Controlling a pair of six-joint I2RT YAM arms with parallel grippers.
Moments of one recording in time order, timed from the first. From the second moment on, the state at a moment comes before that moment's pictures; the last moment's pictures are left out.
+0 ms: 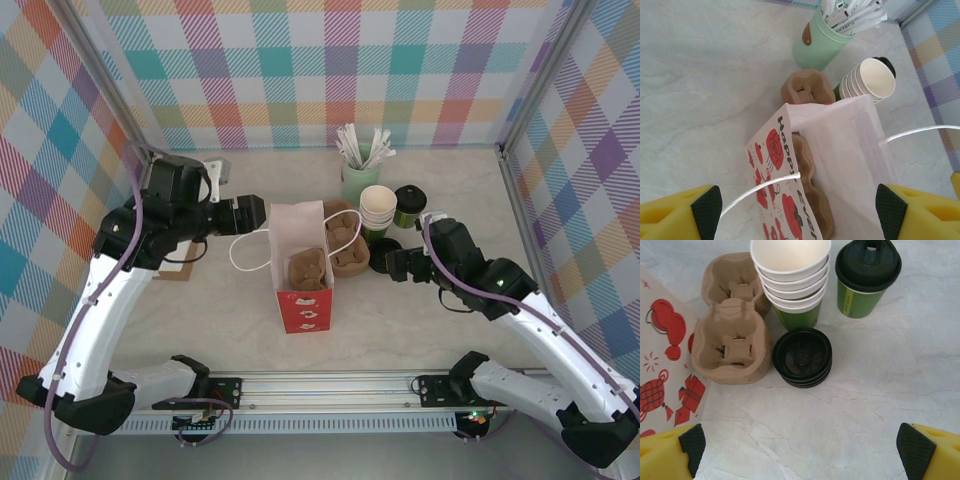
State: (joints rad) left arm -0.43 1.18 1.62 -1.15 0.10 -0.41; right arm 0.67 0.91 1.06 -0.95 0.27 0.36
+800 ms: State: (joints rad) left arm -0.43 1.79 2.17 -1.44 0.24 0.21; right arm 0.60 0.94 1.03 -0.96 0.21 0.39
